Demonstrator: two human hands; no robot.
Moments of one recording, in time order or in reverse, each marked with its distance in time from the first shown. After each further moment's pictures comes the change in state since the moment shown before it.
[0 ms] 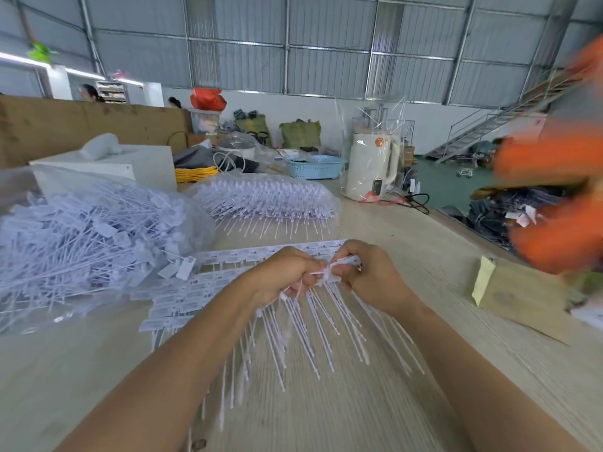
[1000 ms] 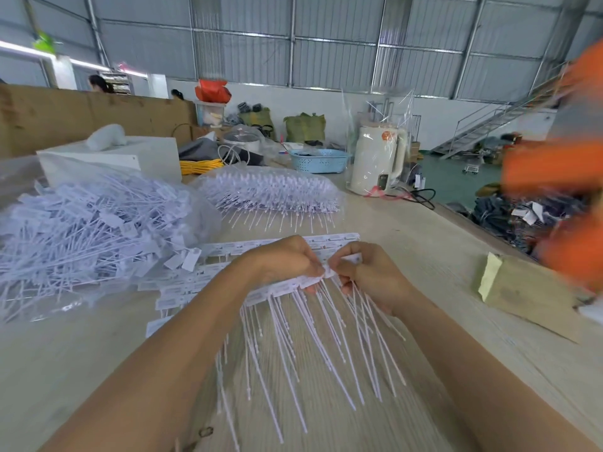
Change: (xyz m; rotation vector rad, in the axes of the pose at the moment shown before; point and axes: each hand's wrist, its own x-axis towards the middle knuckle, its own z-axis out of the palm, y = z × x) left_hand -0.010 0.014 -0.012 0.376 -0.077 -0.006; right_hand -0.004 -0.009 0.008 0.355 -0.057 0.312
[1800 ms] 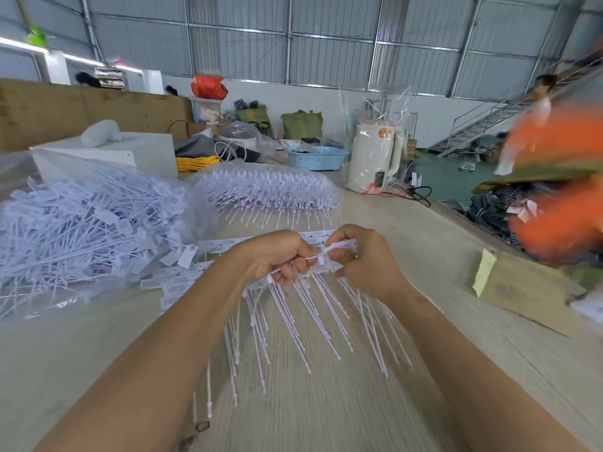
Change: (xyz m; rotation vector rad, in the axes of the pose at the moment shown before) left_hand 0.003 0.001 -0.009 -0.349 -0.164 -0.206; right_hand 0.003 -0.007 0.001 -0.406 0.158 -0.336
